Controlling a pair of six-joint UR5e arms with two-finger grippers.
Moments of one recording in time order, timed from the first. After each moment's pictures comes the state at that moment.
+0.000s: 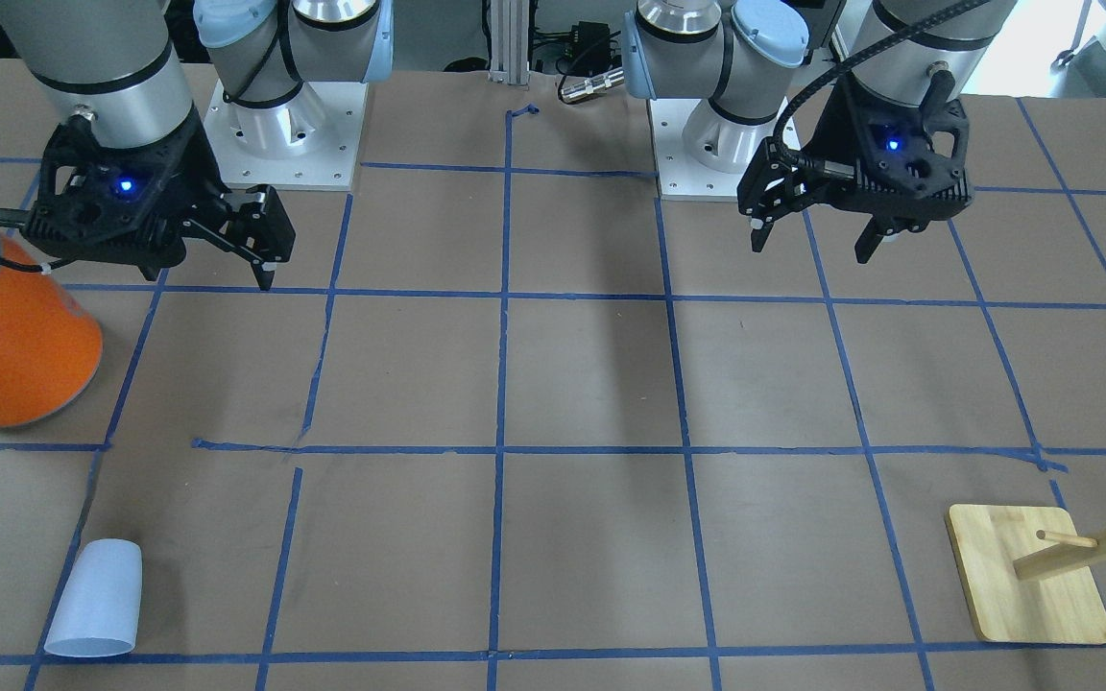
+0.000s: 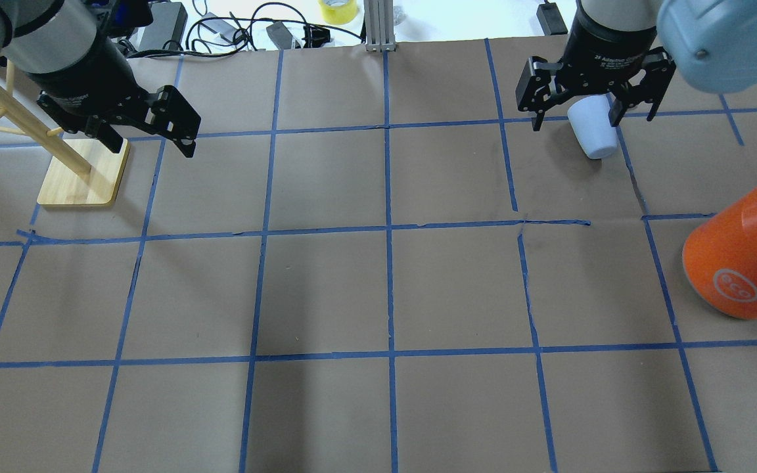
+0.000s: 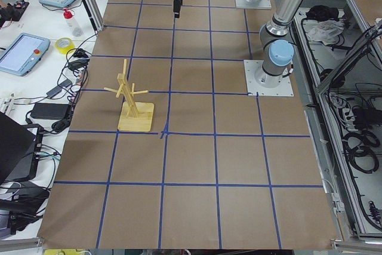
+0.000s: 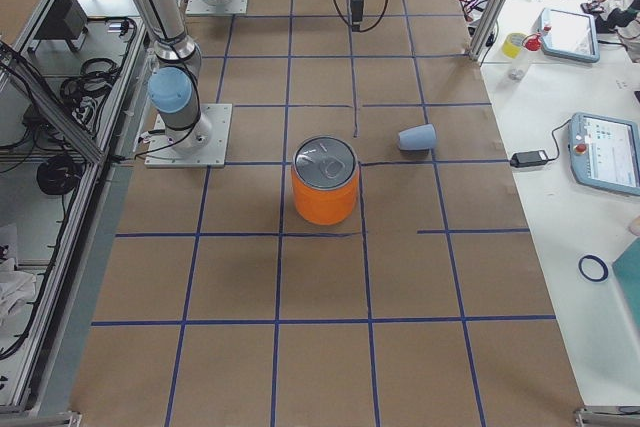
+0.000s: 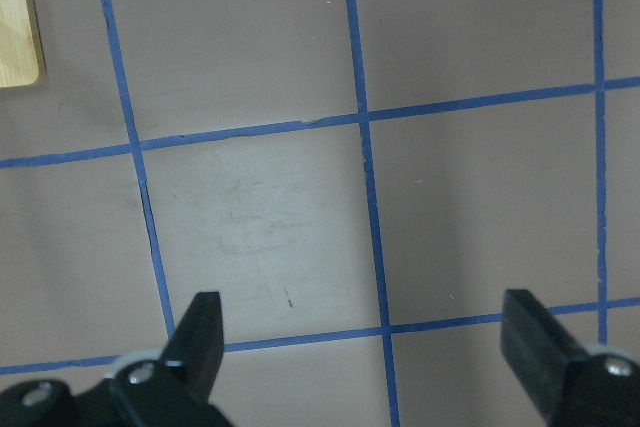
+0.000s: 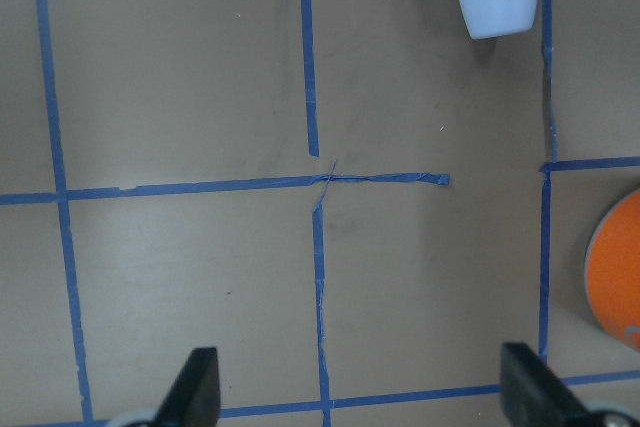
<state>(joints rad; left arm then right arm) -1.52 -1.54 -1.57 -1.54 1.58 0.16 1.59 -1.49 1.50 -1.60 -1.64 0.07</state>
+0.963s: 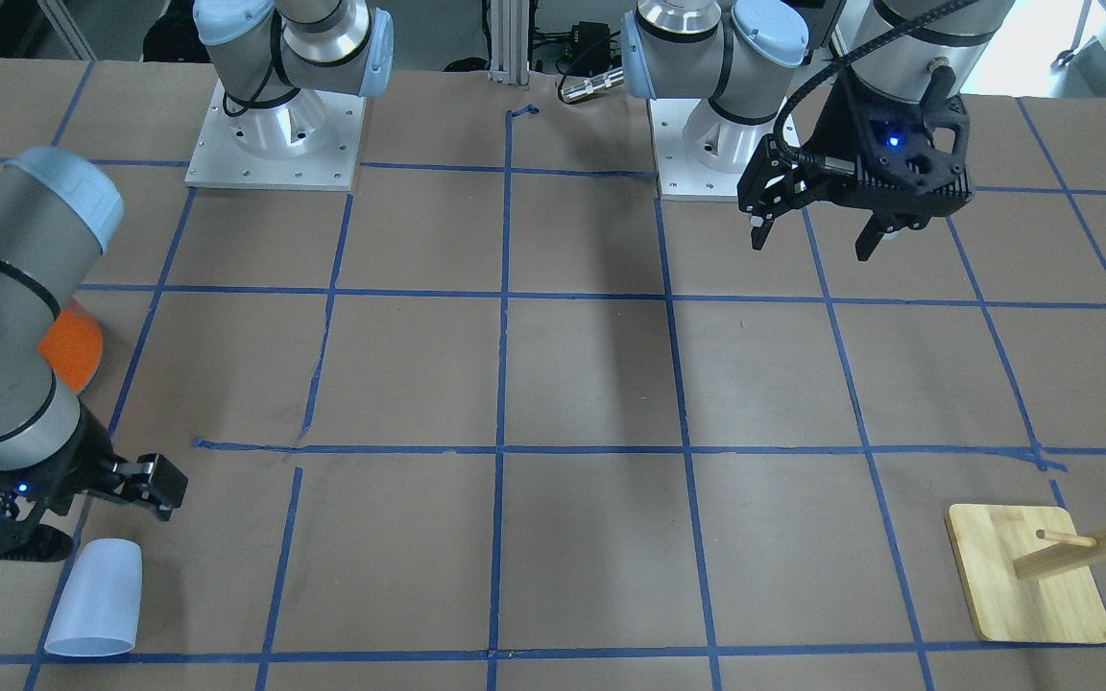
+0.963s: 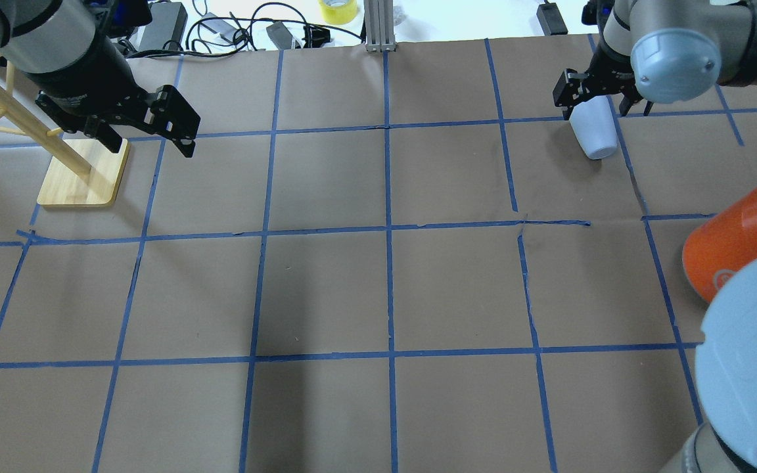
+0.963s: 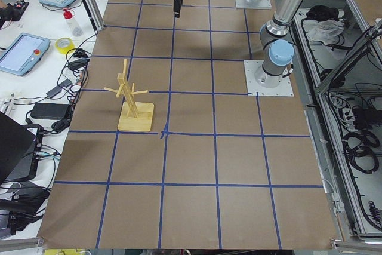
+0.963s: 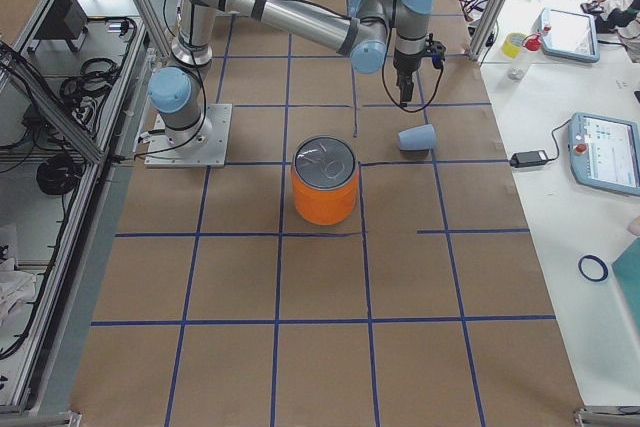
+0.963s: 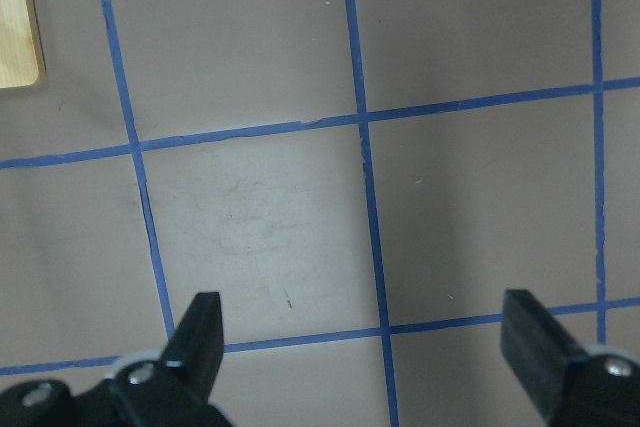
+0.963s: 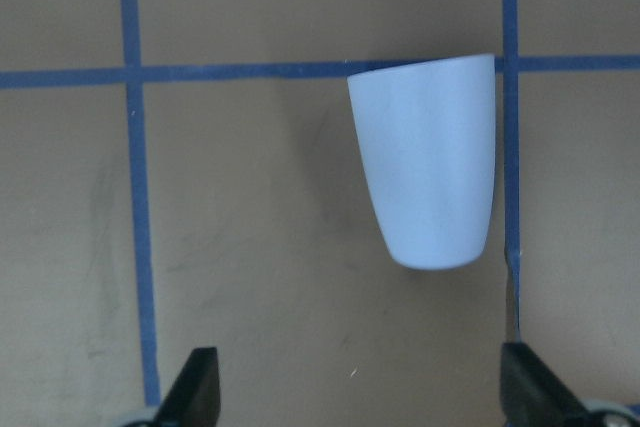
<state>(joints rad) -1.52 -1.54 -1.57 -1.54 1.58 0.16 1.41 -1.12 1.50 -2.07 -1.64 -0.15</state>
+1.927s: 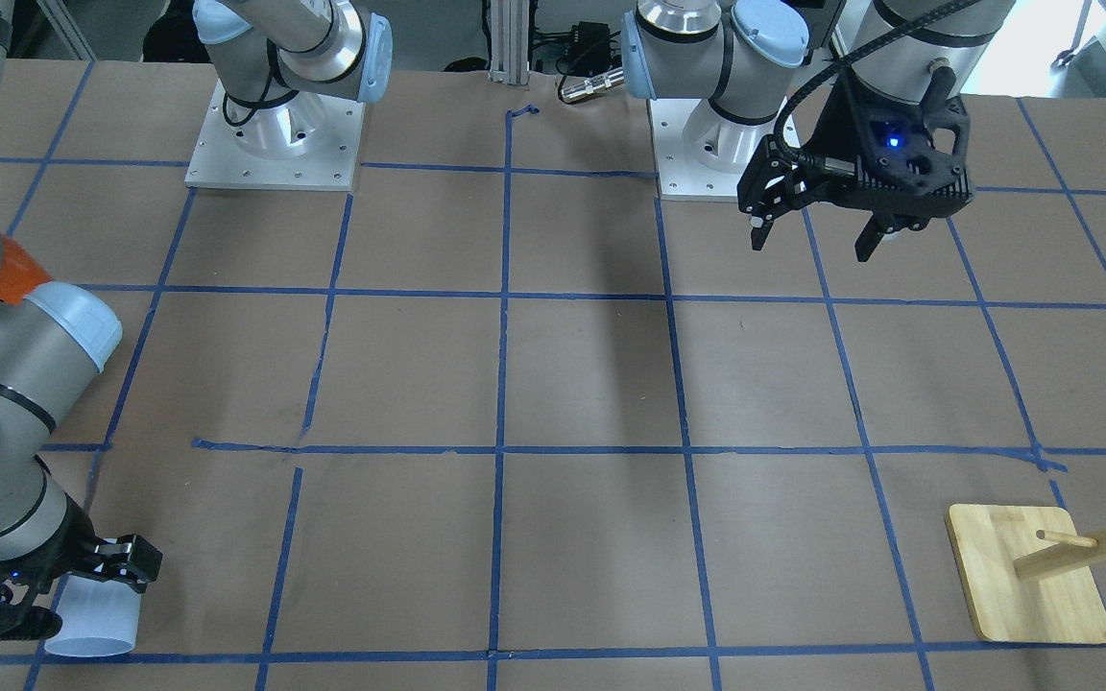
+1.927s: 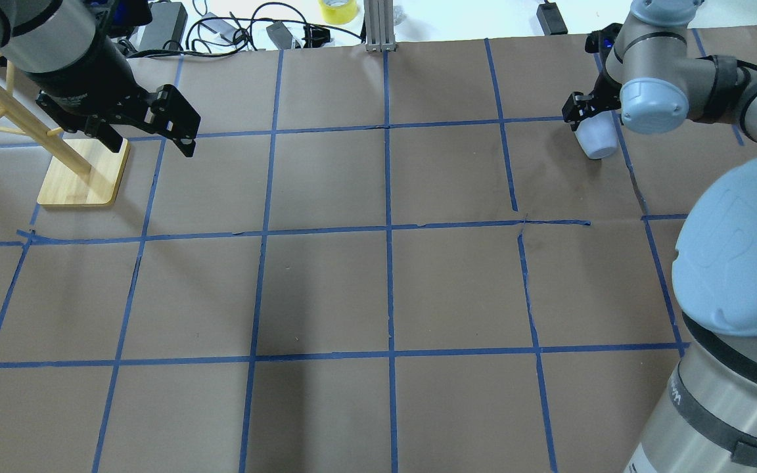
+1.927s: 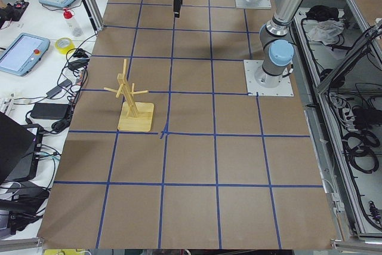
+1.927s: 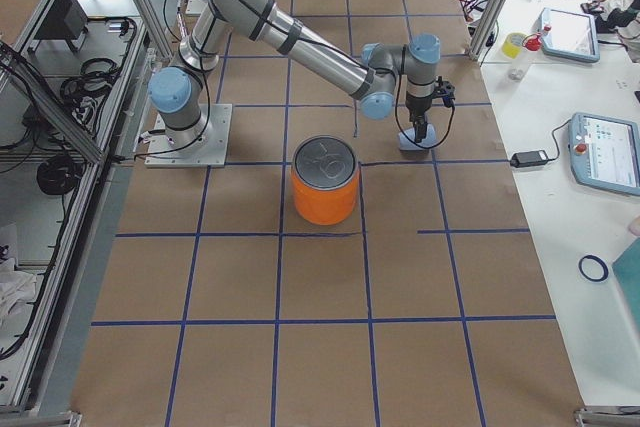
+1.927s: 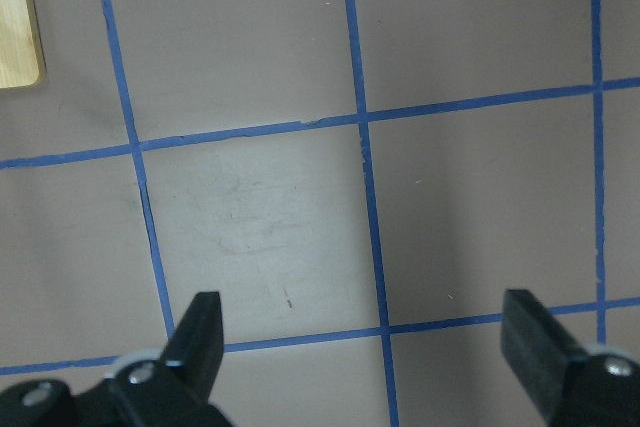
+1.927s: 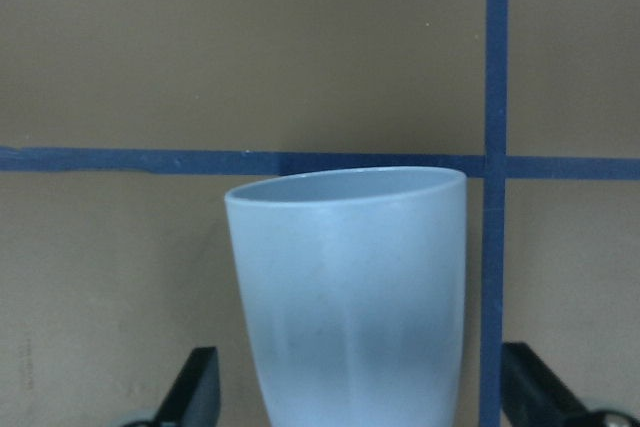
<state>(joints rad) -1.52 -1.54 -1.57 -1.54 1.58 0.16 1.35 -0.94 1.50 -2.29 -1.64 -0.25</state>
